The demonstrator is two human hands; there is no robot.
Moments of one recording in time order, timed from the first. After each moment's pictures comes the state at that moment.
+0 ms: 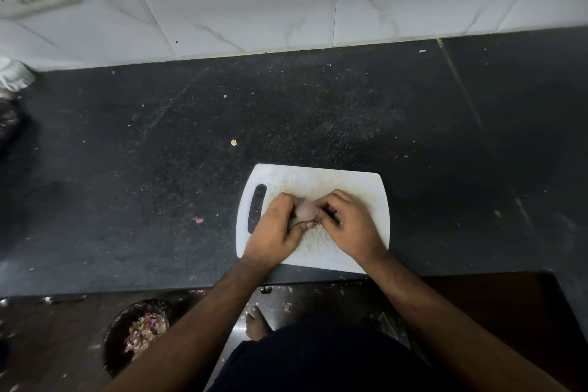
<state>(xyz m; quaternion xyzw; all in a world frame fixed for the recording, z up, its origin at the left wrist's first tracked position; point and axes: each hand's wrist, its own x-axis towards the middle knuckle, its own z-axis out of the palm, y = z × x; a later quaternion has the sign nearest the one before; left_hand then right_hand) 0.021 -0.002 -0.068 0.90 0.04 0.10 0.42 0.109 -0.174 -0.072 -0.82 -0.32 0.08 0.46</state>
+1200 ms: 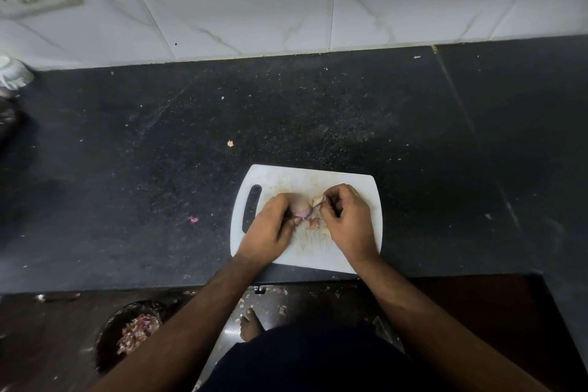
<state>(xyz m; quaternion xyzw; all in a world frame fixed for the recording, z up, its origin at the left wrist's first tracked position) 0.021 -0.001 -0.064 0.91 0.01 0.09 0.41 0.108 -0.173 -0.069 -0.85 -0.19 0.01 0.49</state>
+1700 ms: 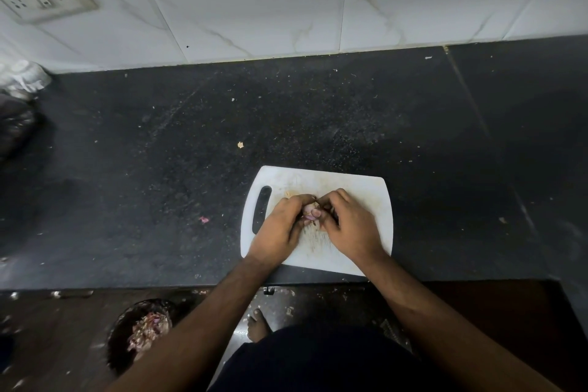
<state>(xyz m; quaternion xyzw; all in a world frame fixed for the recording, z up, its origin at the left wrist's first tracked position) 0.022 -0.001 -0.068 0.91 0.00 0.10 0.40 0.108 -0.169 -0.070 -0.87 -0.32 0.03 0.36</state>
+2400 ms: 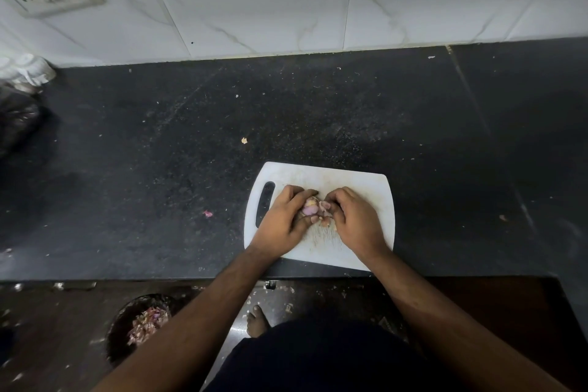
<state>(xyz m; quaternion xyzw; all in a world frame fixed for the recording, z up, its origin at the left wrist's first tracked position) 0.025 0.005 -0.070 0.90 0.00 0.09 0.42 0.110 -0.171 -0.072 -0.88 -0.30 0.04 0.37</state>
